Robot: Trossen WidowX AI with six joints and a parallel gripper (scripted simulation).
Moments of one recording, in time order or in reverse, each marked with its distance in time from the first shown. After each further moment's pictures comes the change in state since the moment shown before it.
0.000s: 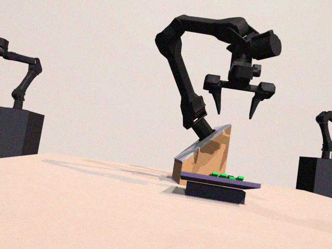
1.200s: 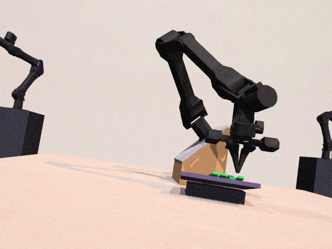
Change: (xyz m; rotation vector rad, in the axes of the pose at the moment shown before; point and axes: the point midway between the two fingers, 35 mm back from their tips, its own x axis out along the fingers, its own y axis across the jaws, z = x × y) arm 0.147 0.025 -0.009 0.034 -0.025 0.005
